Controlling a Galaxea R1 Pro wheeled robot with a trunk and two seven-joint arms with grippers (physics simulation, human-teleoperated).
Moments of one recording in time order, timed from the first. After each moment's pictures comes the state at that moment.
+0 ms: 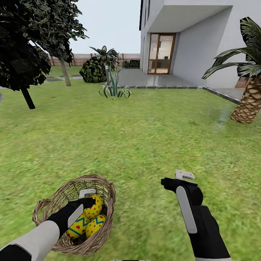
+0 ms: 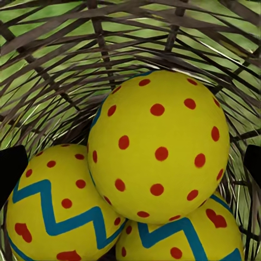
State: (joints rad) left arm -0.73 0.10 -0.47 -0.37 0.59 0.24 0.17; right arm -0.43 0.13 0.02 -1.58 -0.31 1.01 -0.48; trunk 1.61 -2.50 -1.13
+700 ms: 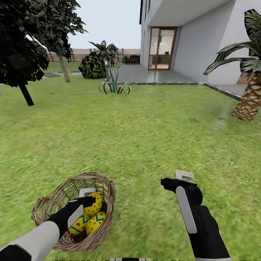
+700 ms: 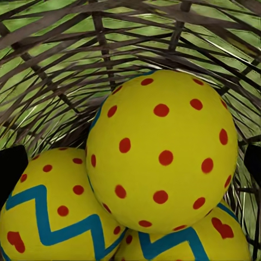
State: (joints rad) left arm -0.73 0.10 -0.47 -0.37 0.60 0.18 0.17; right arm -0.43 0.13 0.03 -1.58 -0.31 1.01 -0.48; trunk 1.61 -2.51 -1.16
